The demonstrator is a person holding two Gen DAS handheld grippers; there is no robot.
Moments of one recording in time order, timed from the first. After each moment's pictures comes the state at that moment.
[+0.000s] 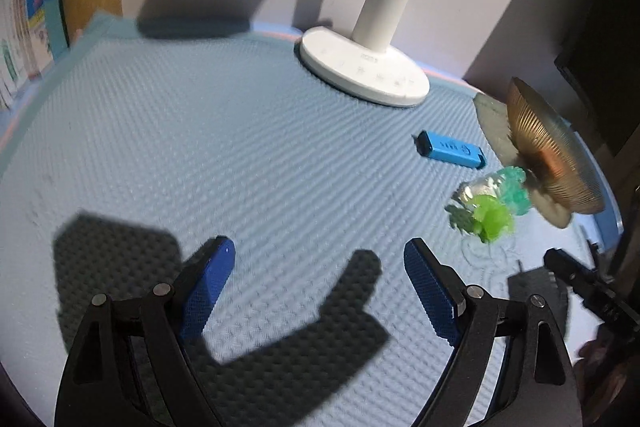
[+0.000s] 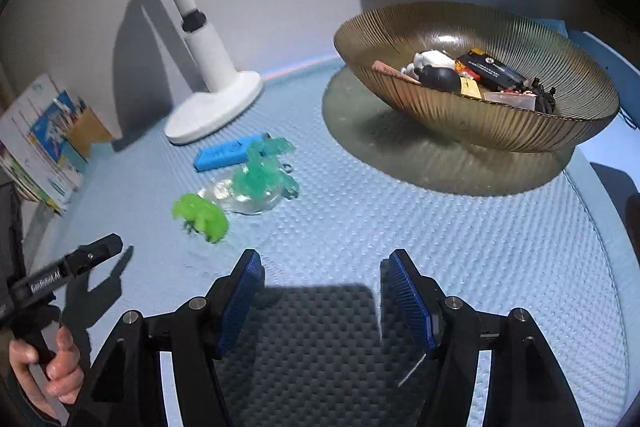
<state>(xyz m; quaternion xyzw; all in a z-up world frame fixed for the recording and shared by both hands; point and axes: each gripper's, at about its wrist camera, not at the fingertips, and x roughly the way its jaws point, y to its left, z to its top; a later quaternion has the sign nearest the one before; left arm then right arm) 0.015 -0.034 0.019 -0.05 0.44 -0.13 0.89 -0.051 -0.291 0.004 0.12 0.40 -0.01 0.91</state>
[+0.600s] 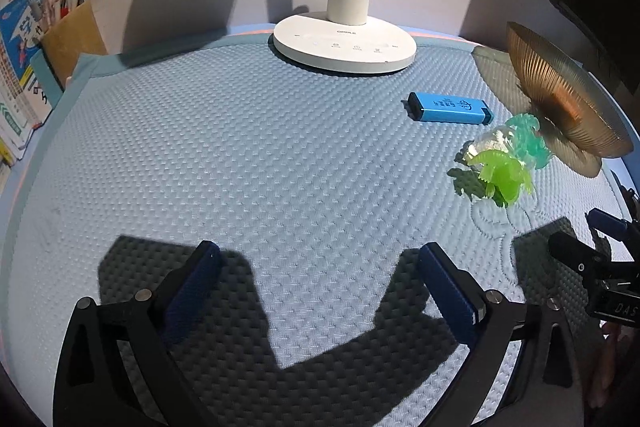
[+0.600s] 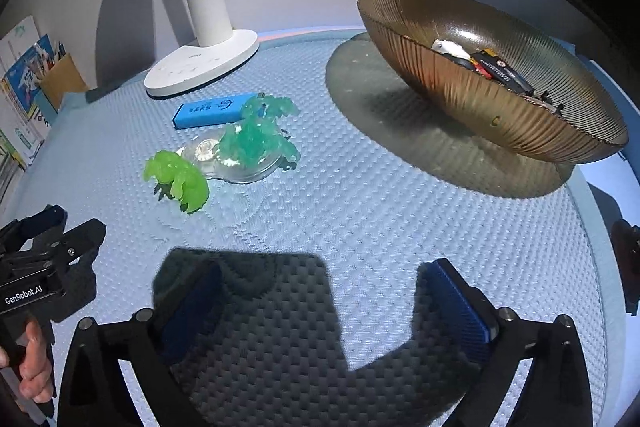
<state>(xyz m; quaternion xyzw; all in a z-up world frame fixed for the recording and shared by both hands) 0.016 -0.061 0.010 0.04 0.46 -0.12 0.88 -0.035 -0.270 -0.013 0.04 0.45 -0.04 0.89</state>
